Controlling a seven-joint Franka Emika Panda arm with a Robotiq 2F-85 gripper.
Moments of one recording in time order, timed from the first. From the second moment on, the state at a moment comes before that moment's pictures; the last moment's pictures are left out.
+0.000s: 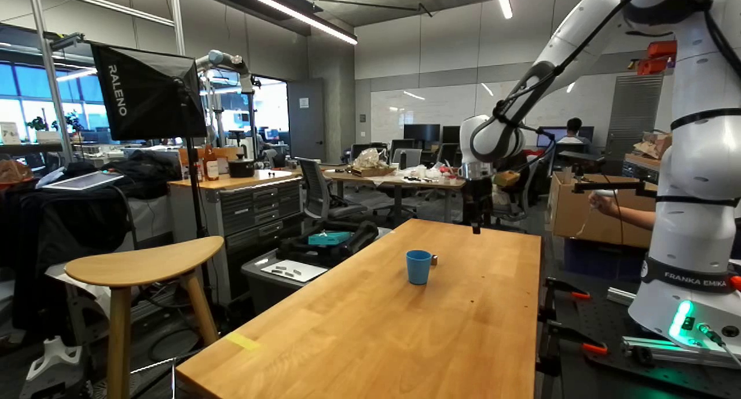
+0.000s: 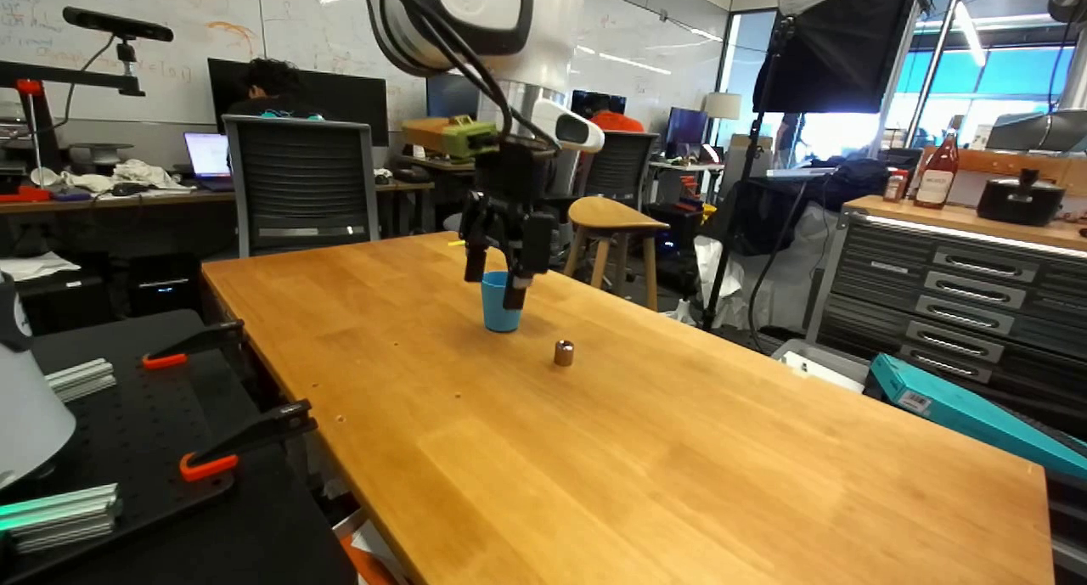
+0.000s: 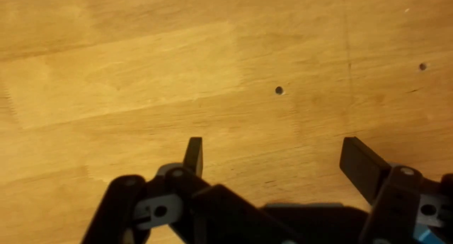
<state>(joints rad) -0.11 0.07 -0.22 -2.46 -0.08 2.41 -0.10</state>
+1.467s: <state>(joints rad) -0.07 0.59 -0.14 -2.06 -0.01 2.58 0.25</state>
